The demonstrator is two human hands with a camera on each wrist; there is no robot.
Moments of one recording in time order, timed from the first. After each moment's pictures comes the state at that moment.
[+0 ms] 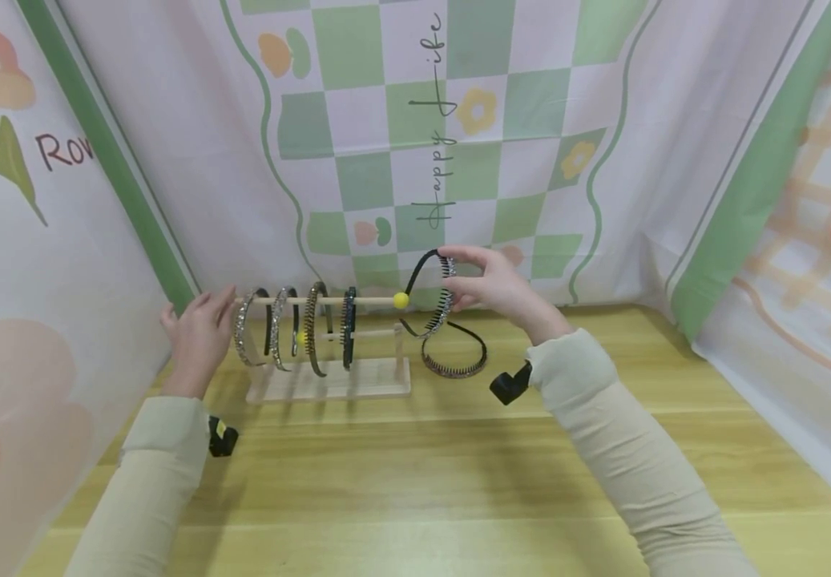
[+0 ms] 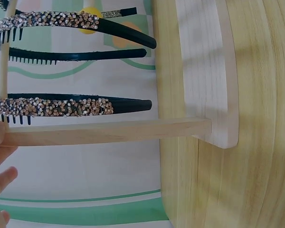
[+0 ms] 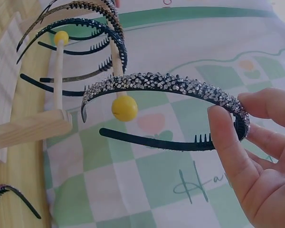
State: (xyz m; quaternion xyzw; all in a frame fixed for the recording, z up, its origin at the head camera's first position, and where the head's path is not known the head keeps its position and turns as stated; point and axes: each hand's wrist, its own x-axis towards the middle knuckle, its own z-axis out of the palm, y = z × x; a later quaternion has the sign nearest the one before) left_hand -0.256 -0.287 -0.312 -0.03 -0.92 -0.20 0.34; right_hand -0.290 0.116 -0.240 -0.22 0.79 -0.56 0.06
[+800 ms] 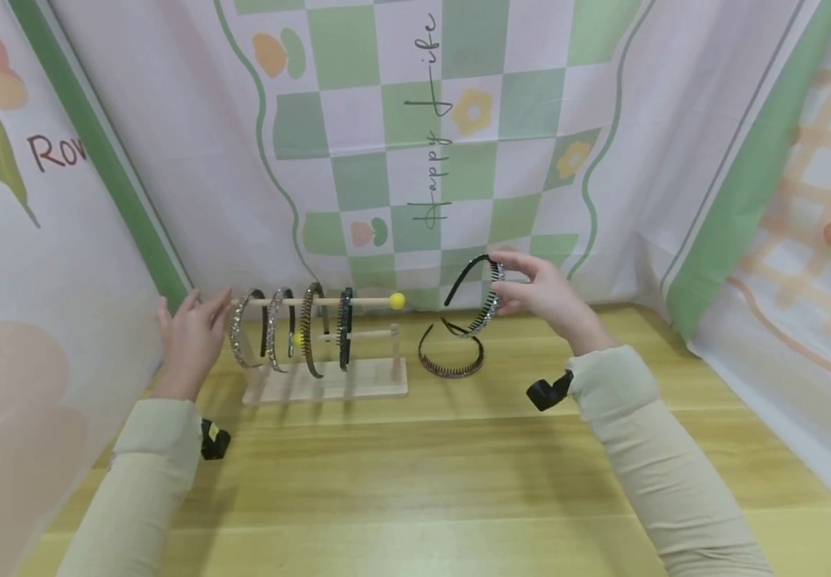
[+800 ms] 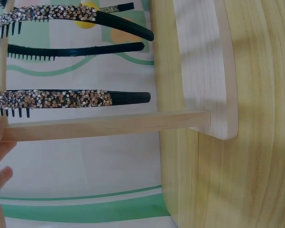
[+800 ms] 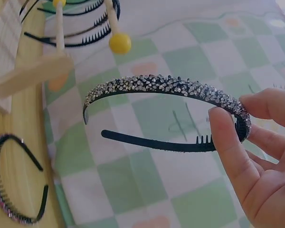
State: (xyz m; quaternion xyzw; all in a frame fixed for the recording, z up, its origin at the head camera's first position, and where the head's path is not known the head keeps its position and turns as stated) left_hand -0.255 -0.291 -0.310 -0.04 -0.93 -0.16 0.33; right_hand -0.288 0.175 -0.255 -0.18 0.80 -0.57 0.03
